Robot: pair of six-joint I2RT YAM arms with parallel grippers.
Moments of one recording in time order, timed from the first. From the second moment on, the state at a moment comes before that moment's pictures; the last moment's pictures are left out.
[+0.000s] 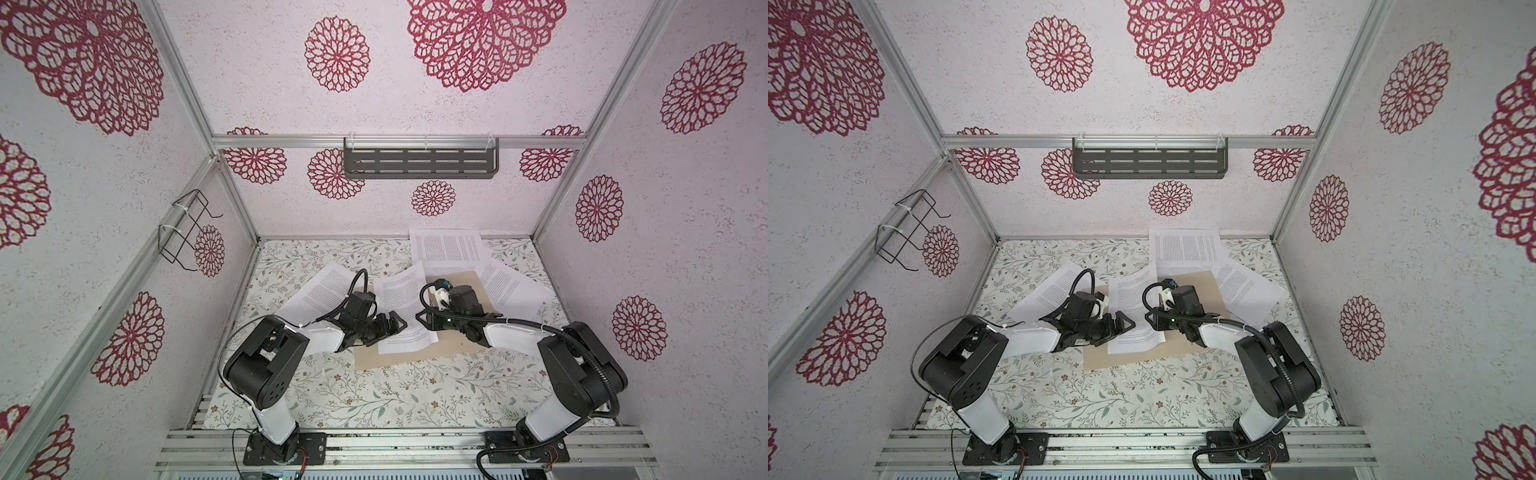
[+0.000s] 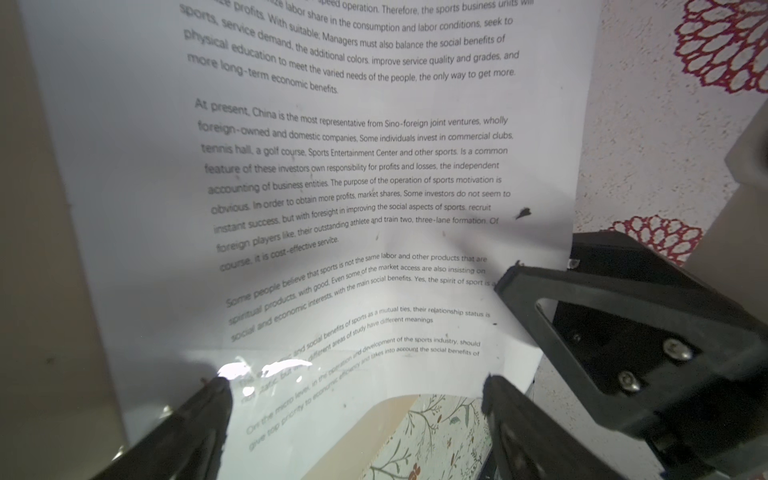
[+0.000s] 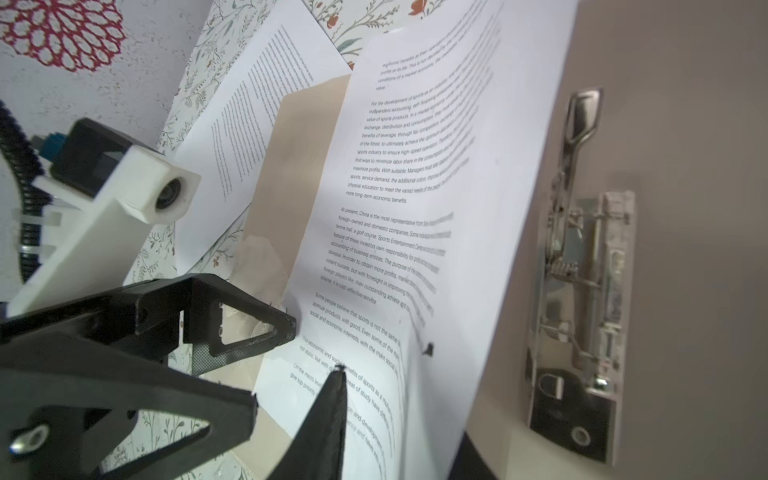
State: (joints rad) left arm -0.56 1.74 0.78 0.19 0.44 -0.86; right arm 0.51 1.61 0.78 0.13 -0.35 0.44
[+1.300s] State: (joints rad) left arm -0.33 1.40 0.64 -0.14 0.30 -0.72; right arm 0.53 1.69 0.77 0.28 -0.52 0.33
